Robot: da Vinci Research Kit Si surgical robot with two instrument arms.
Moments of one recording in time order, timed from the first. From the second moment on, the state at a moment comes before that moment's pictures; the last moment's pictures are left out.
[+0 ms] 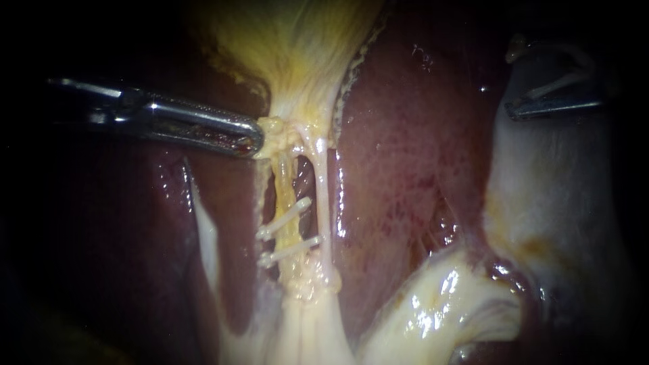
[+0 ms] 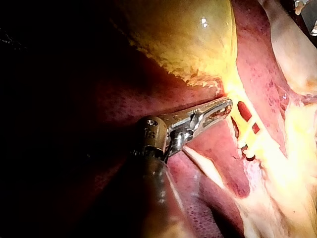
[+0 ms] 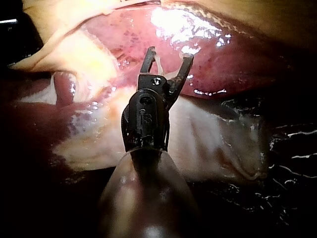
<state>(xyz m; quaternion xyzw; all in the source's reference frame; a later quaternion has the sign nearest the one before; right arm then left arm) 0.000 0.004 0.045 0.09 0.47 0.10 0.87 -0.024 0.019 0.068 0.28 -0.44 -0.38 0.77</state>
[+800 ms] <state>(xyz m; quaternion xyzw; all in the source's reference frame) 0.000 0.004 0.045 0.09 0.47 0.10 0.87 -0.020 0.022 0.064 0.27 -0.44 -0.39 0.76</state>
